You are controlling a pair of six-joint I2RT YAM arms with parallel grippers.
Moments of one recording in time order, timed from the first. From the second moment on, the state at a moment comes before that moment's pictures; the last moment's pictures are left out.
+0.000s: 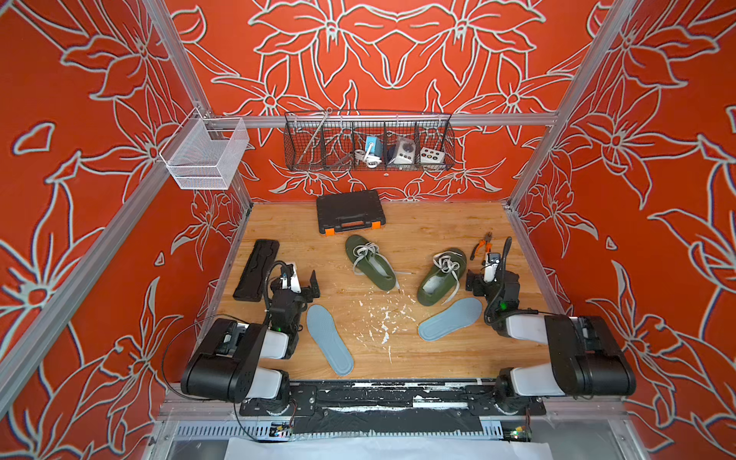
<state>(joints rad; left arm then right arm) -0.08 1.40 0.11 1.10 -0.18 -0.07 0.04 1.41 0.30 0.68 0.12 -0.09</state>
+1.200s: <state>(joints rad) -0.10 1.14 0.38 0.52 -0.32 -0.25 0.04 1.11 0.61 0.14 0.24 0.03</state>
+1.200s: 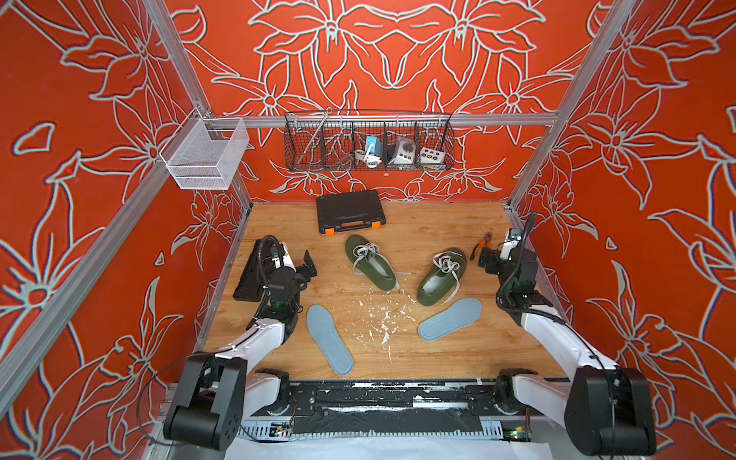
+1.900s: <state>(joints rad) -0.12 0.84 0.46 -0.41 0.06 -0.72 0.51 1.15 0.78 -0.30 0.11 0.25</state>
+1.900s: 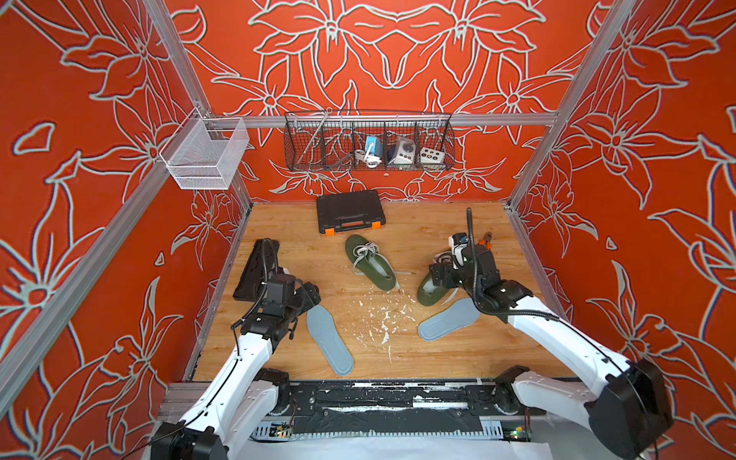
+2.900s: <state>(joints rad) -0.47 0.82 0.38 -0.70 -0.08 -1.13 0.58 1.32 0.84 -0.24 0.01 0.29</state>
